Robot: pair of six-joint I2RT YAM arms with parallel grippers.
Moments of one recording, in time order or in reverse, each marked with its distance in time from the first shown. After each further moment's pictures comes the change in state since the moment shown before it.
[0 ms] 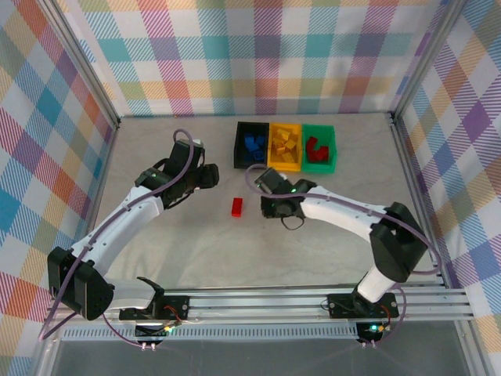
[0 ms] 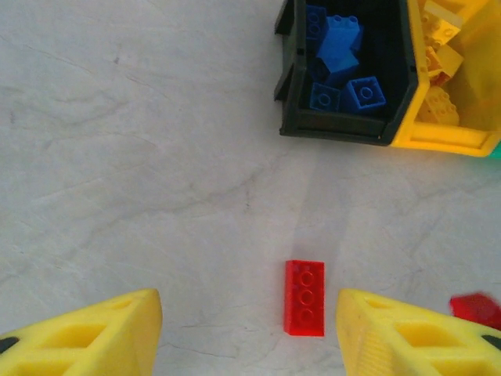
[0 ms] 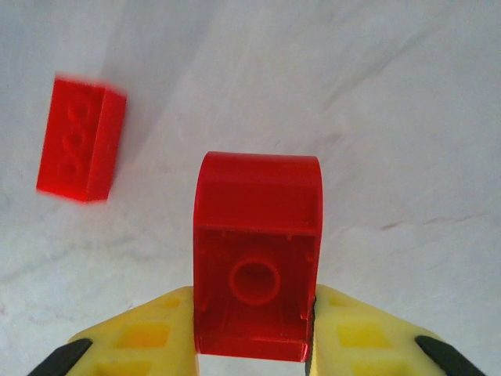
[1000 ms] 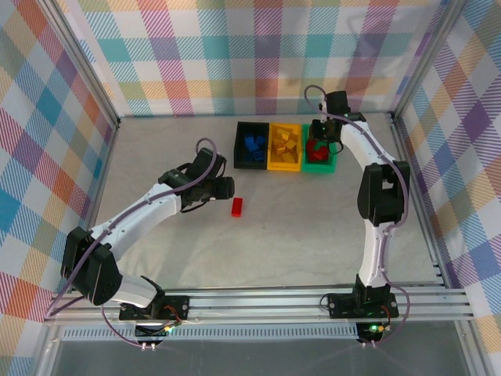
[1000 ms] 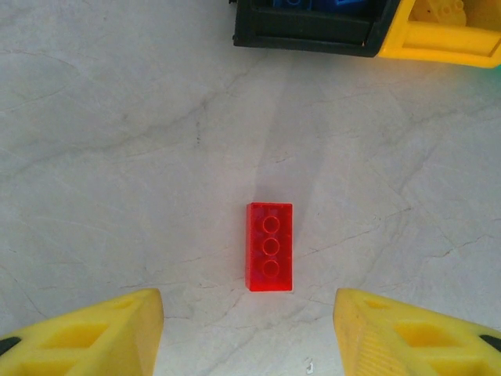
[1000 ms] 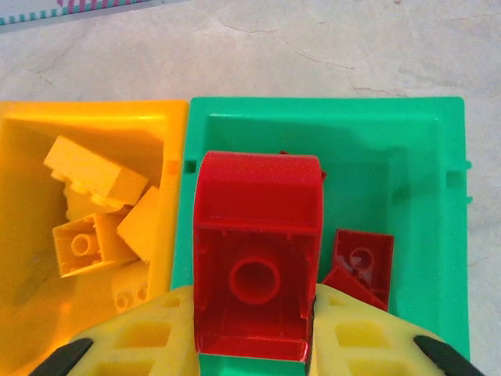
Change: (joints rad) left arm -0.121 0.116 -0.003 -0.016 0.015 -0.060; right arm -0.647 0.531 0.743 -0.021 -0.255 -0.466
